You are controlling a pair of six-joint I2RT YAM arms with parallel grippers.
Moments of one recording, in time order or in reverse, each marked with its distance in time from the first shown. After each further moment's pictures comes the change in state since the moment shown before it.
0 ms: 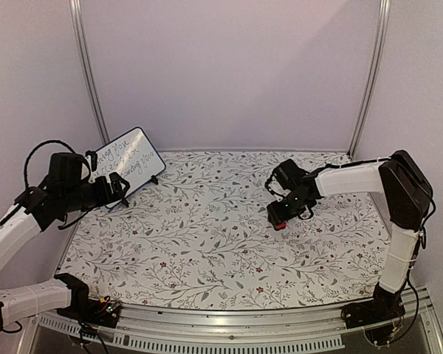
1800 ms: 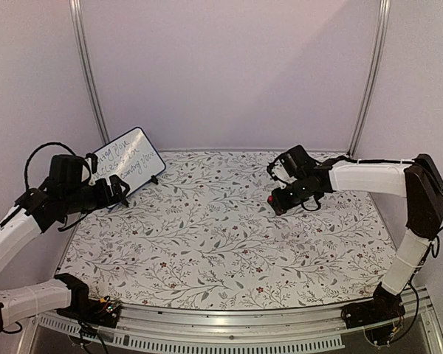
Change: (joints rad) left arm 0.000 -0.013 -0.016 -0.008 0.000 -0.002; right arm 0.008 -0.137 0.000 -0.002 -0.015 0.002
